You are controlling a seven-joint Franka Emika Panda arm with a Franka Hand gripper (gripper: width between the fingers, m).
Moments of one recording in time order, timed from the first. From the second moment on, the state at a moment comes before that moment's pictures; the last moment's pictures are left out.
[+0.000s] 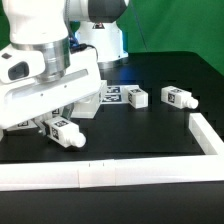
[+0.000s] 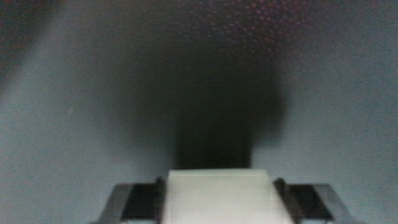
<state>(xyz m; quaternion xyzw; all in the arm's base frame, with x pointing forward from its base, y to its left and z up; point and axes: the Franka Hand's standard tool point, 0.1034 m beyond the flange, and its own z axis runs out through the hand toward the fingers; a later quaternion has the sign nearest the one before) 0.522 -0.111 0.011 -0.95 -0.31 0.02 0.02</state>
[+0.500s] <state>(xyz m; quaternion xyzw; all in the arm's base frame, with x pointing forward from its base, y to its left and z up) 0.520 -0.113 0.007 -0.95 -0.32 0.03 0.02</state>
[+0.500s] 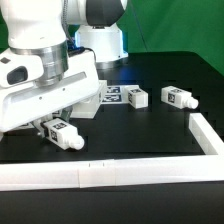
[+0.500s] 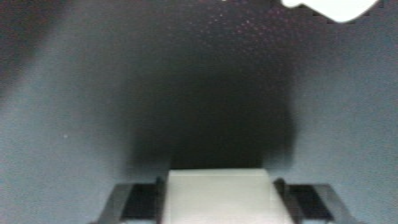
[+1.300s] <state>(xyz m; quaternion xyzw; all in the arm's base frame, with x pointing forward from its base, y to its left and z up) 0.510 -0.123 0.077 -0.95 -0.31 0.04 0.04</state>
